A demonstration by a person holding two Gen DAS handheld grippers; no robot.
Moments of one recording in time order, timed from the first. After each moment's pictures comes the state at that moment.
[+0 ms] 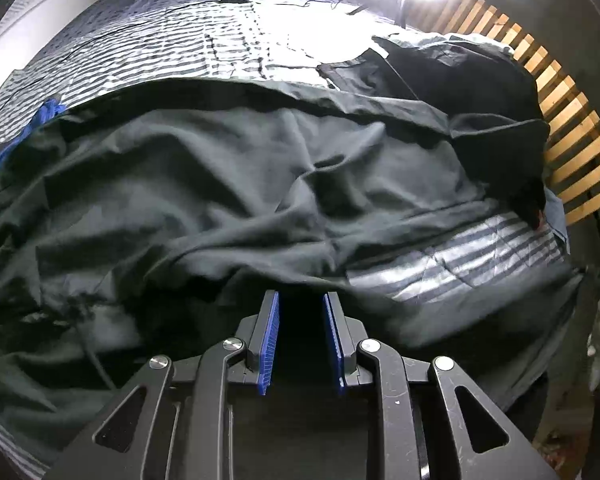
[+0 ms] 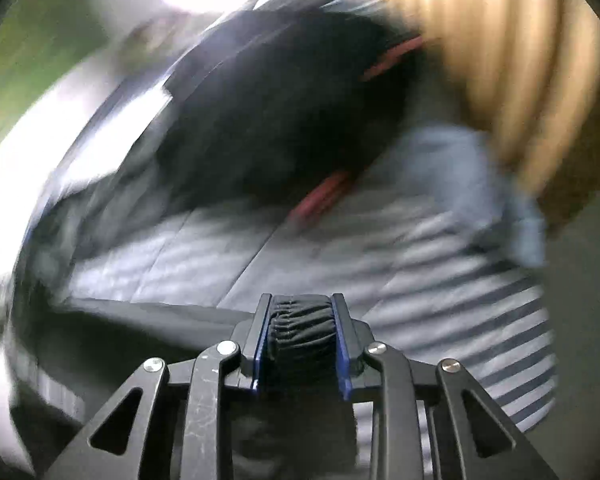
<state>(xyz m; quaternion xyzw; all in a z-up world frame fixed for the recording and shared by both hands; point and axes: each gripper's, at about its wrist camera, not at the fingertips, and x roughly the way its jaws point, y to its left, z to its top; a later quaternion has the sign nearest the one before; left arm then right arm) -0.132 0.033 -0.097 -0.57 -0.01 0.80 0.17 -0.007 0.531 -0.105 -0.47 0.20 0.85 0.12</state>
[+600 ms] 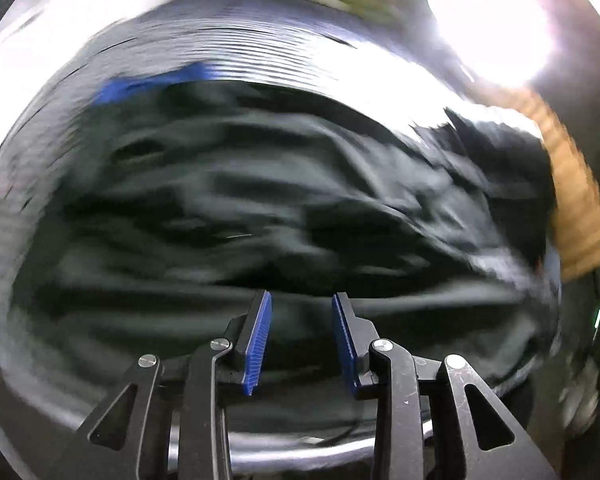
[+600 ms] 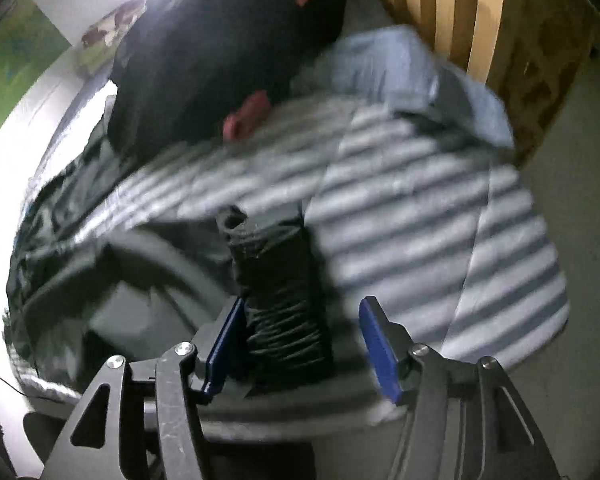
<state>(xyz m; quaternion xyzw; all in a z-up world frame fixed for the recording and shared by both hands) -0.037 -0.154 -0.049 -0.53 -0.13 0.84 0.06 0.050 0.534 -0.154 -0.55 0.24 0.79 0.12</state>
